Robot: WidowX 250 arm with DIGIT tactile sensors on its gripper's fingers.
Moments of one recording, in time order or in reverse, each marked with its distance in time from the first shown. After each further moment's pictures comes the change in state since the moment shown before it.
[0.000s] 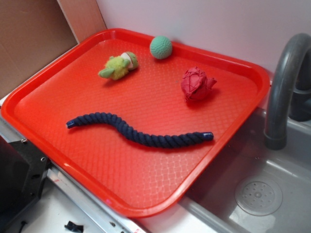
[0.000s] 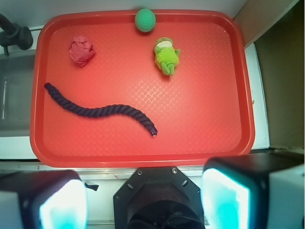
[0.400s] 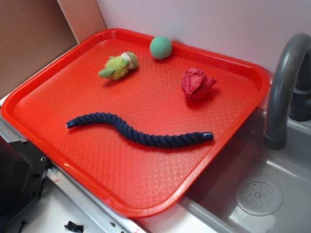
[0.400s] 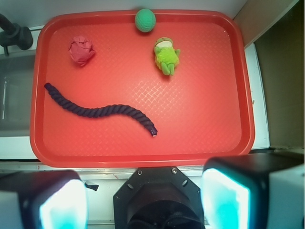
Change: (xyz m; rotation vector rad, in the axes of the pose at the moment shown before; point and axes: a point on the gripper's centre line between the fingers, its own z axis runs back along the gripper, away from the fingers) arm -0.002 0.000 -0.003 0.000 0.012 -0.008
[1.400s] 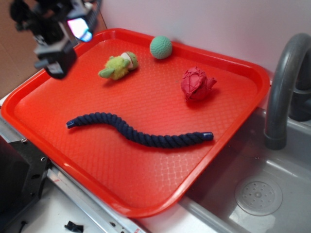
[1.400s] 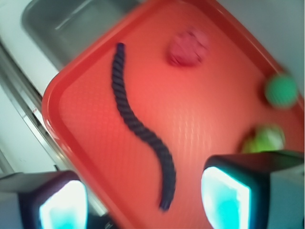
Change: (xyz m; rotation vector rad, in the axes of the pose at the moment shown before) arm 0.059 -0.057 -0.093 -0.125 0.038 -1.034
